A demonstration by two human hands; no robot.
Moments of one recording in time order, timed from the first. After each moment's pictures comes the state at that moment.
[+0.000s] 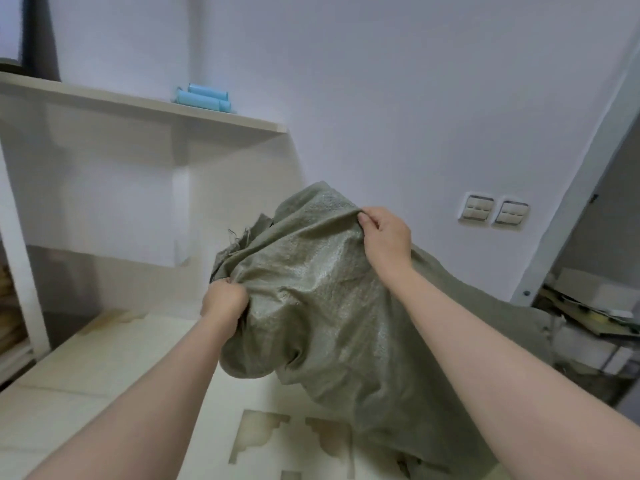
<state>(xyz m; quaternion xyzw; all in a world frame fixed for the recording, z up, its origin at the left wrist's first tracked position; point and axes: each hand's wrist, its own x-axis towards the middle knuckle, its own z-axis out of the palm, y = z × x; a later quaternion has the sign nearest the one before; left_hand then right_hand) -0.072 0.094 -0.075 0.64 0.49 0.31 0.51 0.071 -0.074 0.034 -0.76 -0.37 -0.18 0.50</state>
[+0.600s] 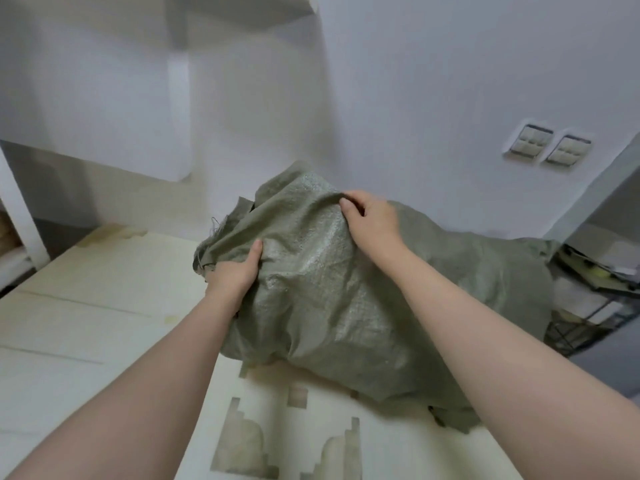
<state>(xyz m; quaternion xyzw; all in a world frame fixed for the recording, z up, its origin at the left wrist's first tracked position) -0.073 0.110 -0.183 0.58 0.56 0.16 0.57 0.067 -0.030 -0.067 -0.83 -0.41 -0.06 0.36</state>
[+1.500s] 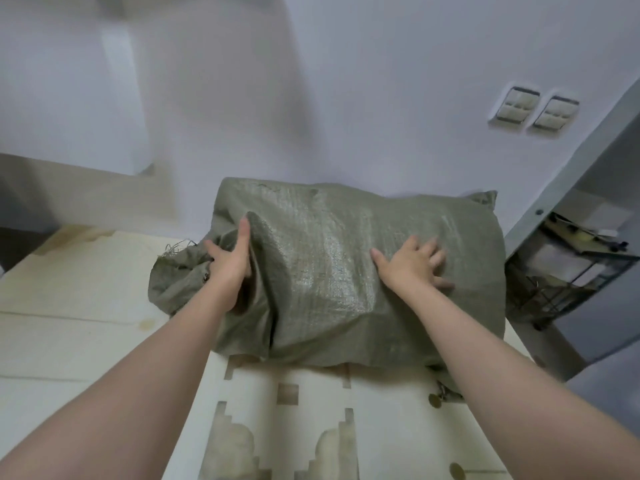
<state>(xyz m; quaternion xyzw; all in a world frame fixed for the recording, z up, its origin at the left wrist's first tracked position) -0.018 0.109 -0.199 0.56 0.51 0.19 0.62 0.136 -0.097 -0.145 -0.99 -0.05 0.01 0.14</state>
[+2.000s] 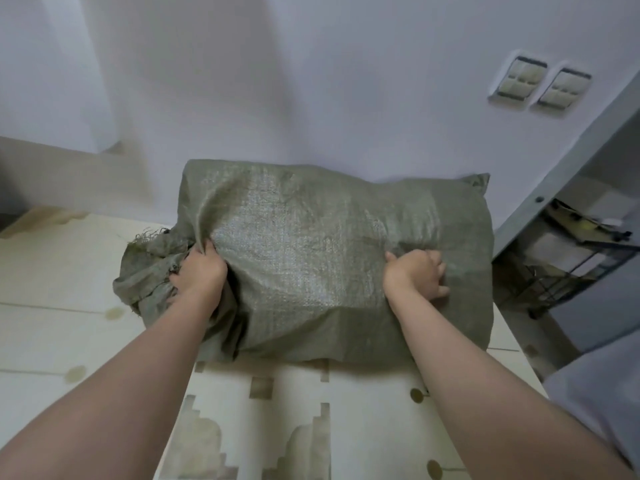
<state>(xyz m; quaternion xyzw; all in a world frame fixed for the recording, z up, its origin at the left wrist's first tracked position) 0.015 0.112 -0.252 0.64 0.61 0.17 0.43 0.179 -0.123 -0.178 -0.97 0.09 -0.05 0.21</state>
